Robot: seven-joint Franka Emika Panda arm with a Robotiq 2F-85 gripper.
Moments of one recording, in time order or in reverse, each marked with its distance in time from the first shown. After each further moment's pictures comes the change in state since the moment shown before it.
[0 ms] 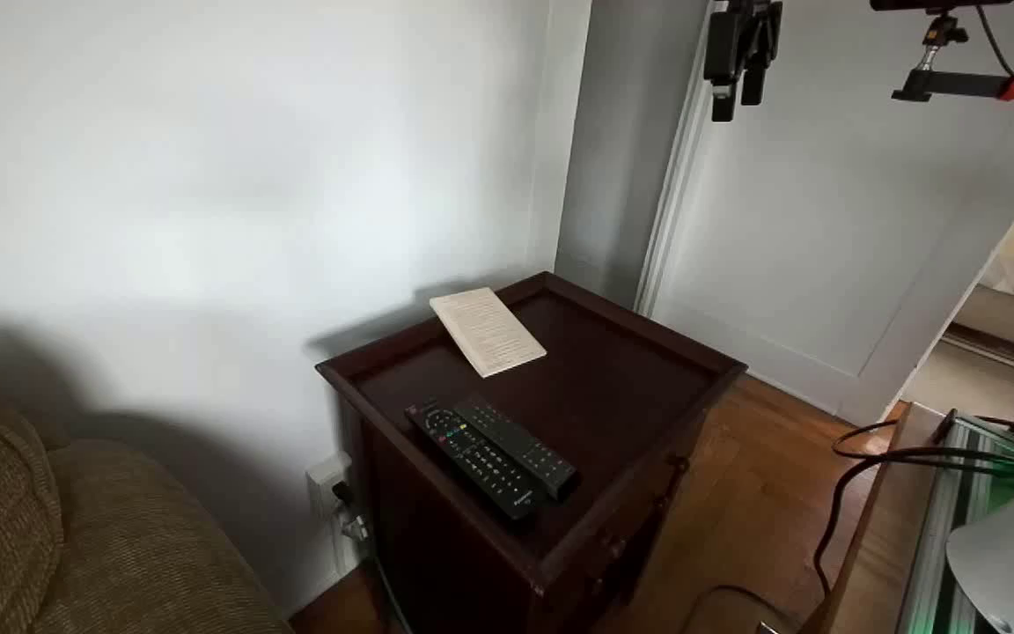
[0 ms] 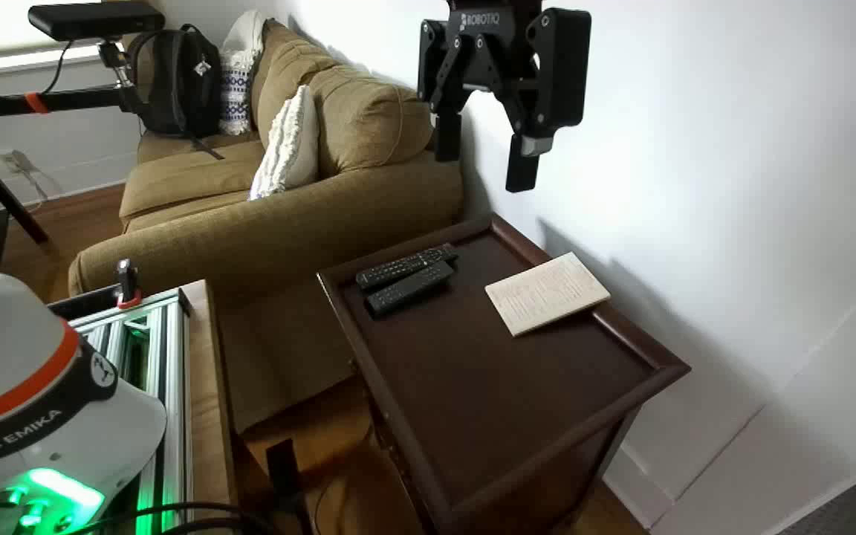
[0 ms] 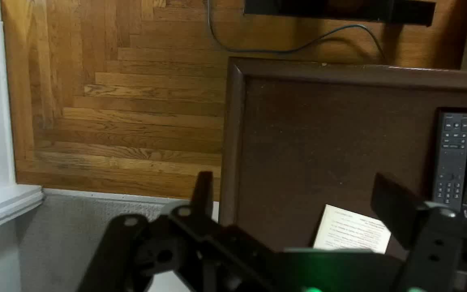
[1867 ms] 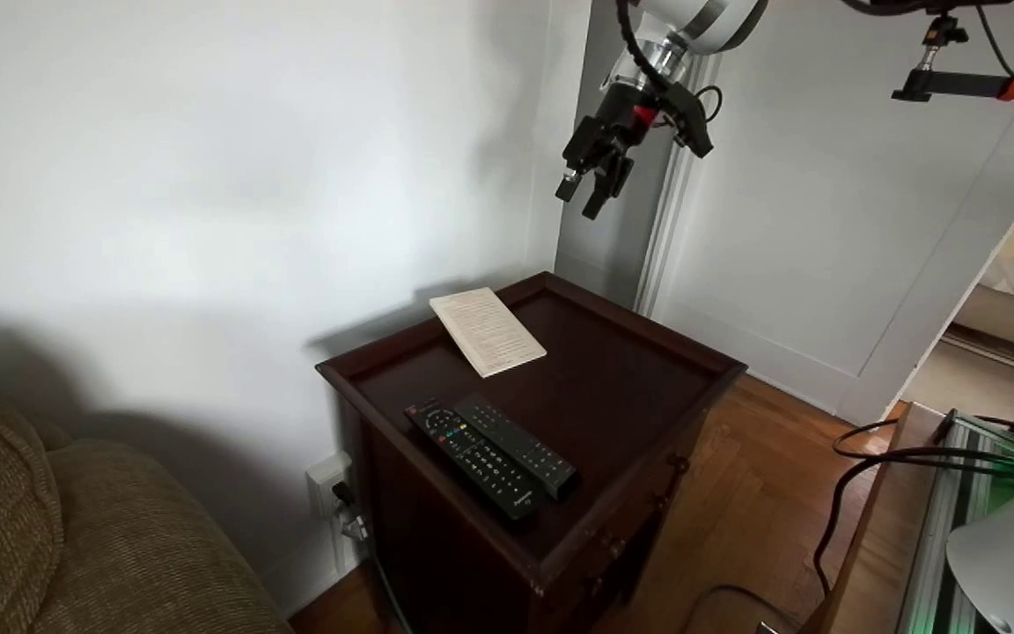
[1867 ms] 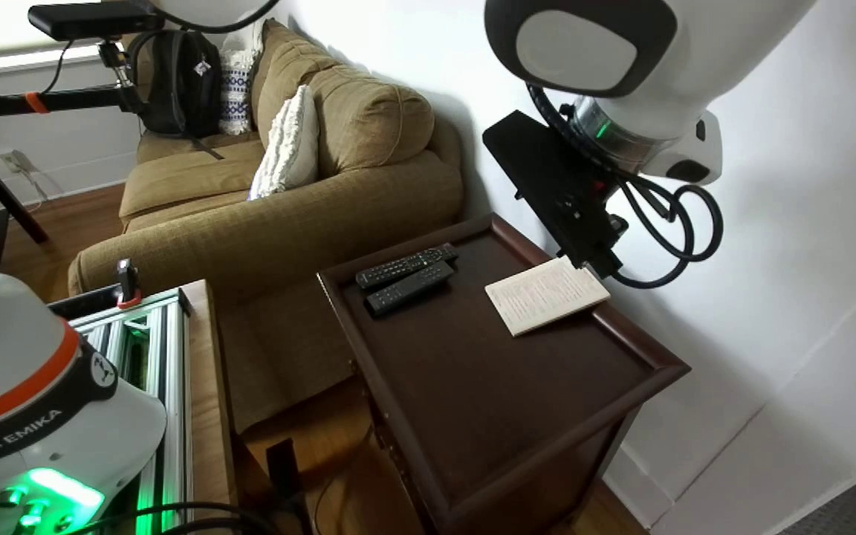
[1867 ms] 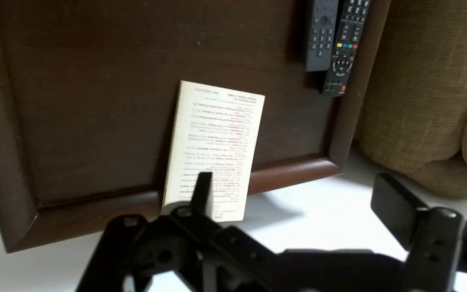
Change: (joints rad) arm -0.042 0.560 -0.026 0.226 0.894 0.248 -0.600
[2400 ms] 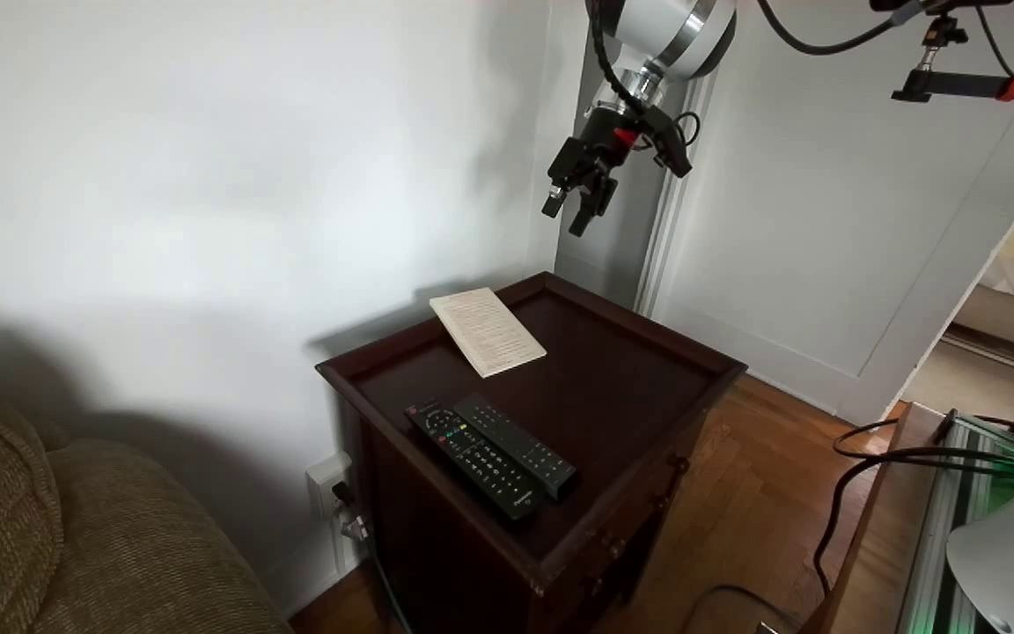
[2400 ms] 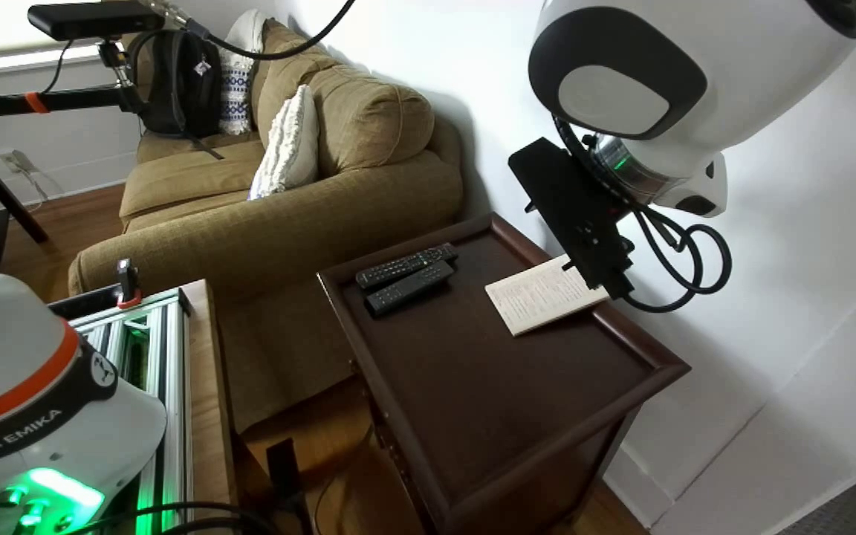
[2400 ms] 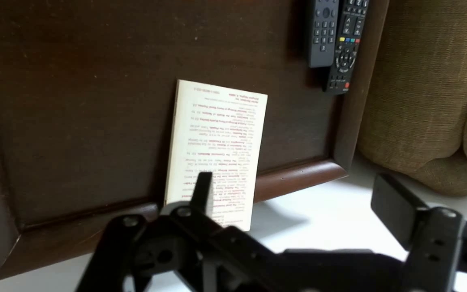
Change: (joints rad) arm -0.031 0.126 0.025 0.111 0.019 -0.049 0.004
